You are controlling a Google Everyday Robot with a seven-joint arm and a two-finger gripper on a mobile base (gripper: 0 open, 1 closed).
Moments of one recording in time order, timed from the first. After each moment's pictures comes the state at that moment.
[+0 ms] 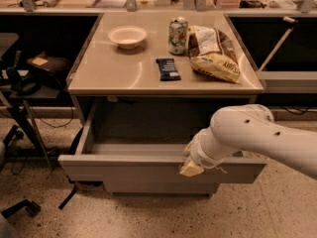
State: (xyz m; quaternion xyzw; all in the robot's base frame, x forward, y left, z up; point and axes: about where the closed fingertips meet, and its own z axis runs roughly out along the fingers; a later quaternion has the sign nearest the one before) arm 0.484 -0.098 0.644 -0.61 0.76 0.06 0.19
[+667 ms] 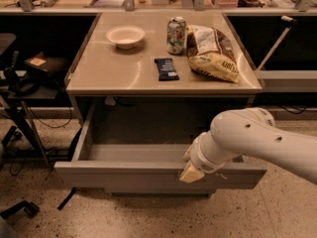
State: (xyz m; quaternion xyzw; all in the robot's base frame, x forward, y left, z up) arm 0.471 -0.099 0.643 -0.61 0.77 0.06 0.19
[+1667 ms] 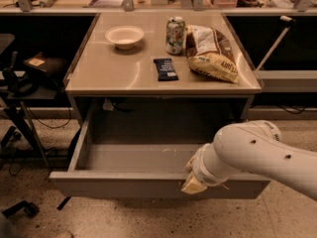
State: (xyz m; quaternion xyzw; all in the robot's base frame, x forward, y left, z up) arm 0.437 -0.102 0.641 -0.60 0.78 0.06 0.19
